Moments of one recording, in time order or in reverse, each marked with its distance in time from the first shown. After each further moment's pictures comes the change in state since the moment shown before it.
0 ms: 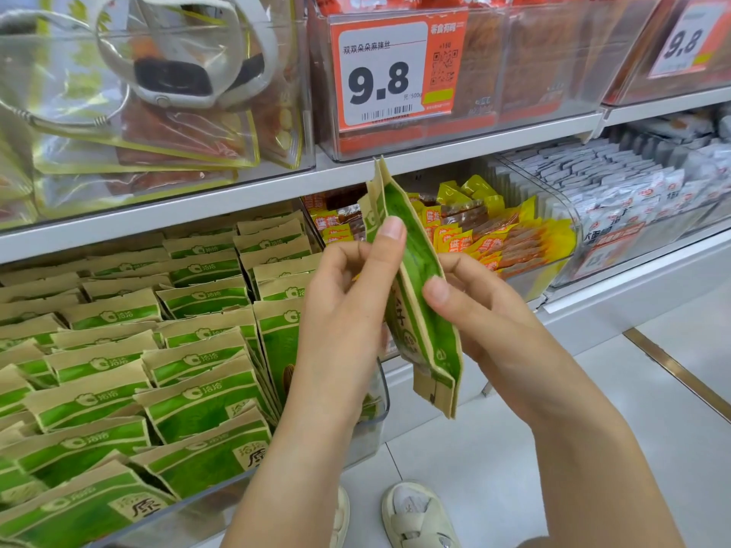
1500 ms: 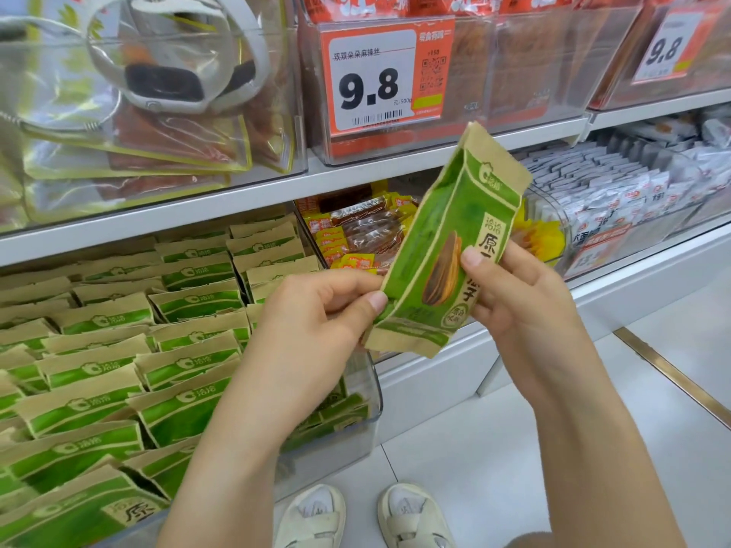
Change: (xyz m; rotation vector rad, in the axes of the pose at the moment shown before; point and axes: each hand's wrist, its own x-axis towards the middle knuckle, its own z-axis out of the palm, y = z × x) left_hand 0.003 0.007 -0.035 0.534 -0.198 0.075; right_hand 0.005 -0.002 -0.016 0.199 0.315 -0.159
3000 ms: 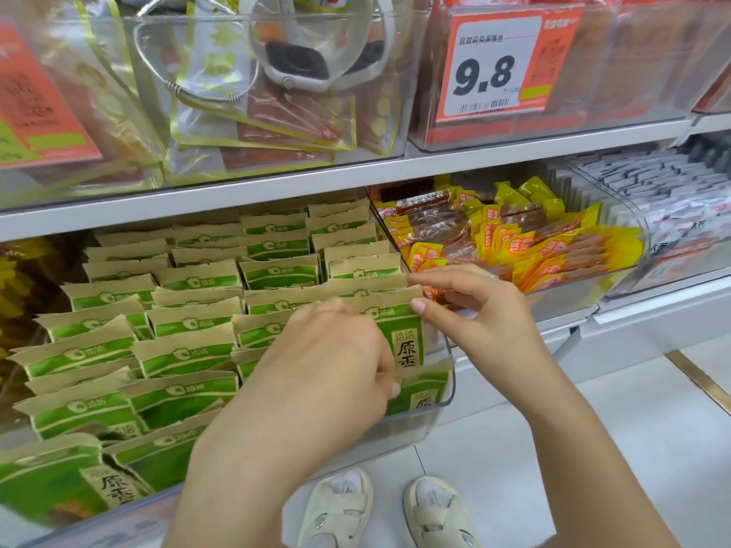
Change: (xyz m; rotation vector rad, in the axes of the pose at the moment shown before) left_hand -0.032 -0.011 -0.050 0.948 -0.250 -0.040; right_hand 0.007 0.056 0.044 -0.797 -0.235 -0.199
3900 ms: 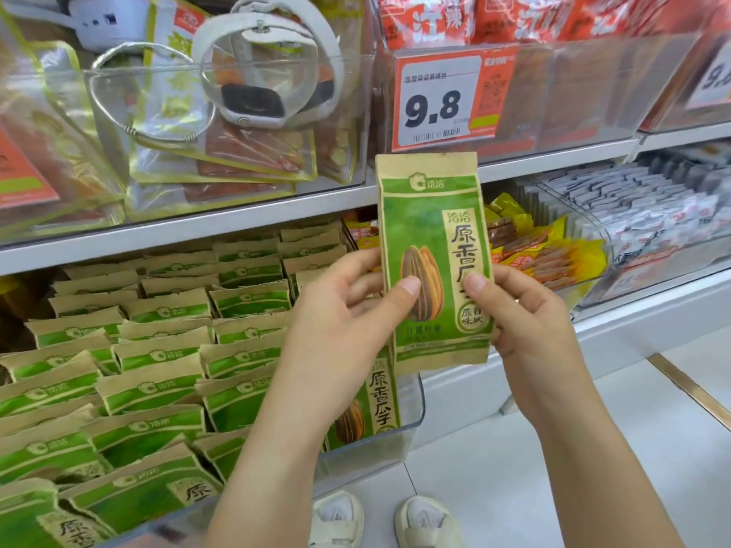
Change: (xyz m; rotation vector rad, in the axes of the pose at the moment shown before) left_hand 0.030 0.035 0.005 -1.275 0.328 0.045; right_hand -0.011 -0.008 -0.039 0.686 0.187 0.223
